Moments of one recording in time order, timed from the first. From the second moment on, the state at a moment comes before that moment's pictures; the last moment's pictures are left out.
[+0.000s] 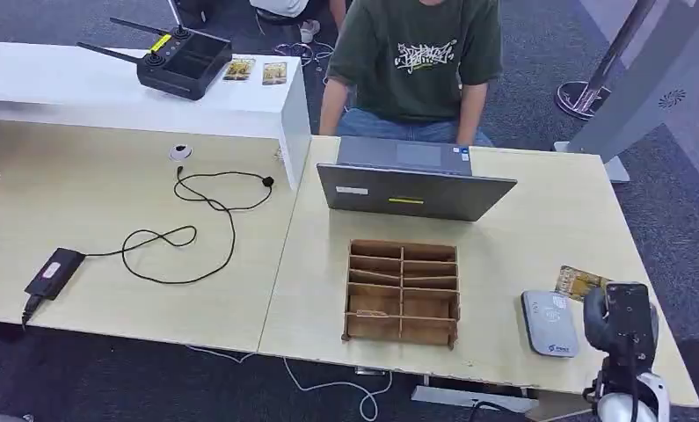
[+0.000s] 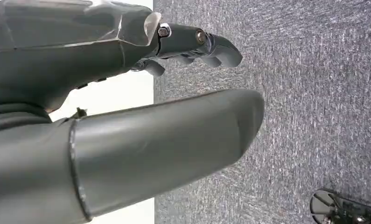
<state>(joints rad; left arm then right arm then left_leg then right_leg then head) -0.03 -0.09 1.54 -0.26 -1.49 -0.40 -0.09 -0.06 0.00 -0.36 -1.20 0.46 -0.05 -0.23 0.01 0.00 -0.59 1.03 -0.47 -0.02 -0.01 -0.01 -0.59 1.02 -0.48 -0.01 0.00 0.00</state>
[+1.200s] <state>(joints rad) -0.03 -0.10 1.54 -0.26 -1.49 -0.38 -0.10 -0.10 0.05 -0.21 -1.30 1.16 -0.53 -0.11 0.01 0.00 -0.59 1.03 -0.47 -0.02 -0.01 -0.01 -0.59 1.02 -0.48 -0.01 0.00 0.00</state>
